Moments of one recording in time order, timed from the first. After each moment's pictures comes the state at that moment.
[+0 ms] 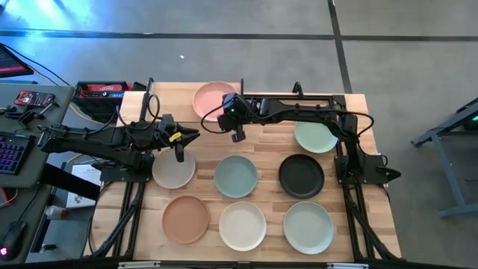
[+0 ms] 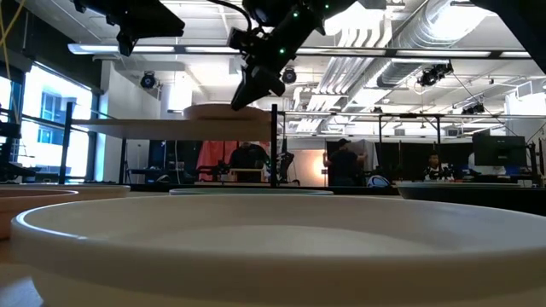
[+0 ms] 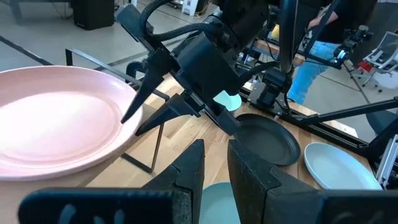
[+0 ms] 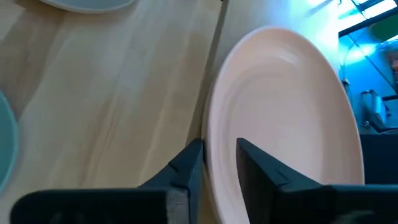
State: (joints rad) left arm -0.05 0.69 0.63 -0.18 -0.40 -0.37; right arm -0.23 2.04 1.81 -0.53 0.15 -0.74
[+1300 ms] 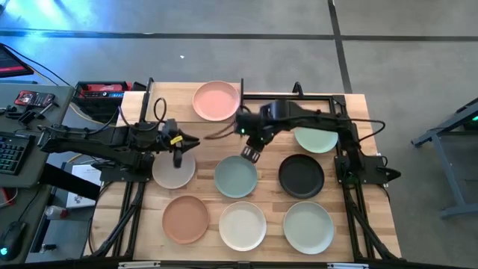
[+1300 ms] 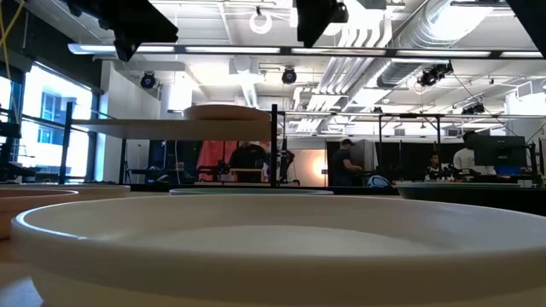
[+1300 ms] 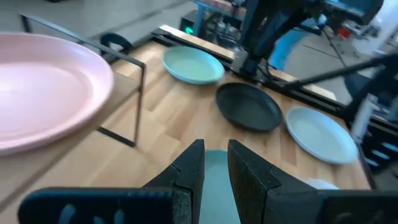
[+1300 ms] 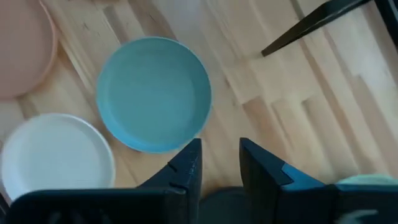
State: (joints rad) left arm -0.05 0.69 0.63 -0.27 -0.25 -0.36; right arm 0.00 2.03 2.32 -1.57 0.11 0.47
